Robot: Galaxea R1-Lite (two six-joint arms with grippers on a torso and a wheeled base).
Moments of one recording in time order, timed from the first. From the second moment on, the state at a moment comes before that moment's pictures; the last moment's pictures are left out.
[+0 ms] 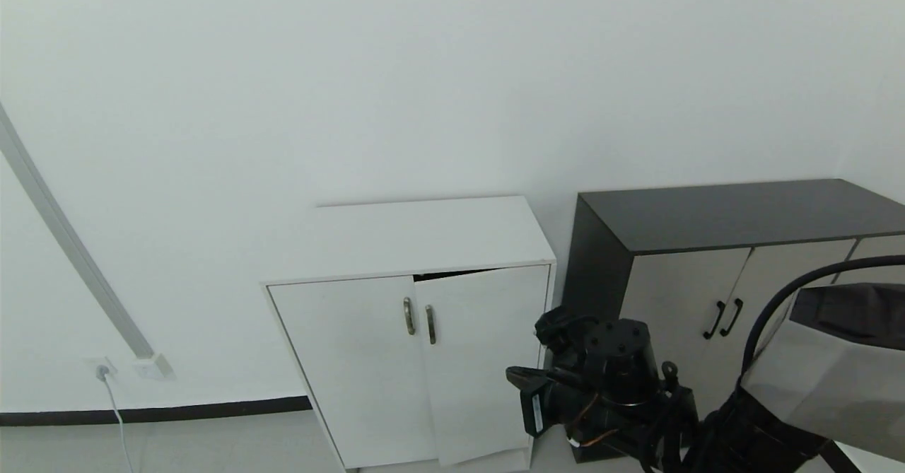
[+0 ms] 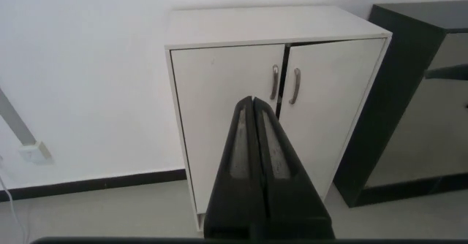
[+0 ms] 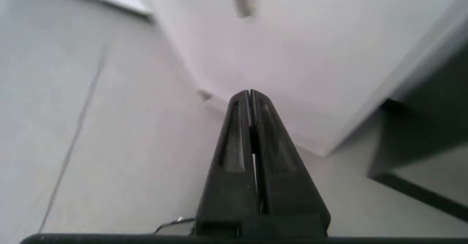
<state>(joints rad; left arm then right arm) 0.00 0.00 0.00 0.00 0.00 0.00 0.76 2.13 -0.65 -1.13 0.02 0.19</state>
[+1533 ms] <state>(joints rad) 0.00 0.00 0.00 0.00 0.00 0.00 0.79 2.25 -0.51 -1.33 0.10 0.12</state>
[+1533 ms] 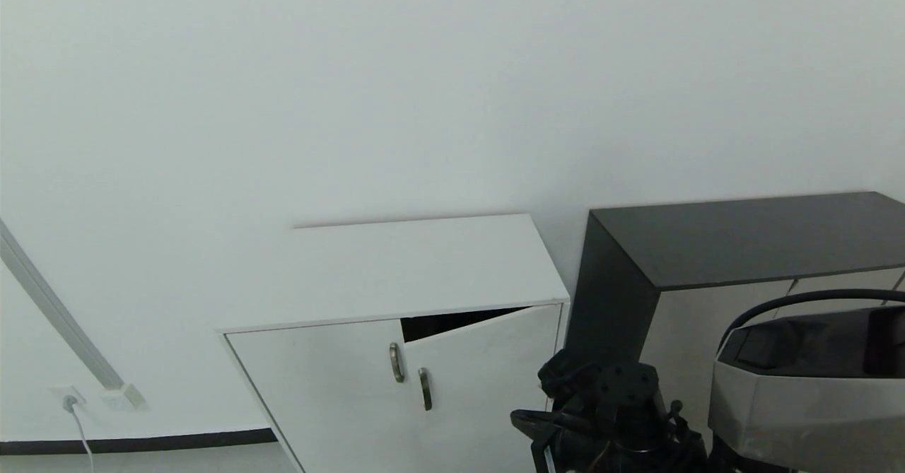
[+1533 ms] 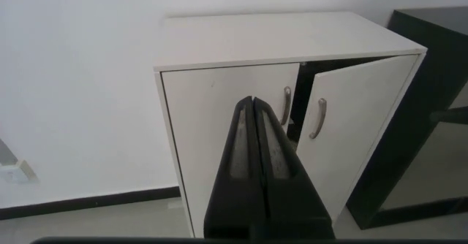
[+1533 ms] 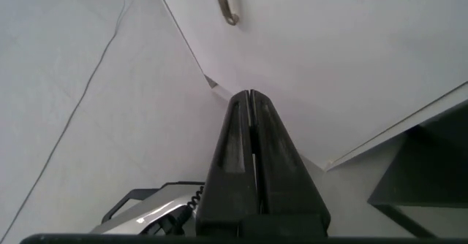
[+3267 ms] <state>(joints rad) 0.00 0.00 0.00 0.00 0.00 0.00 0.67 2.50 -1.11 -1.01 0.06 0.13</state>
